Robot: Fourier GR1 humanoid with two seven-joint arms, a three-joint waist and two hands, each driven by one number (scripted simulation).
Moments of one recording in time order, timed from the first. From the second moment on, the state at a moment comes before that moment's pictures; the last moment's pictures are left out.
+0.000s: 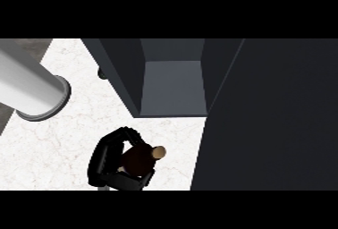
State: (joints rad) left arm 0.05 0.00 -0.26 -1.50 0.15 -0.01 -0.36; right arm 0.00 -0.53 0.67 -2.51 0.08 -0.66 0.43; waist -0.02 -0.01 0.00
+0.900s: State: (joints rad) left arm -0.27 0.00 -0.25 -1.32 0.09 0.22 -0.28; right arm 0.07 -0.57 0.61 -2.51 0.06 -0.61 0.35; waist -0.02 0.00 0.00
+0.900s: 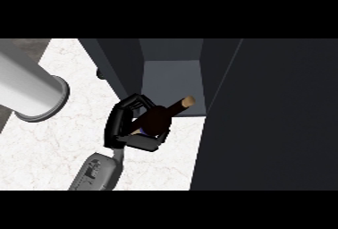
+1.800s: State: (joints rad) left arm -0.65 0.00 -0.26 -0.83 0.29 0.29 -0.41; right arm 0.12 -0.56 0.63 -2.51 0.04 -0.59 0.27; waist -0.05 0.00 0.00
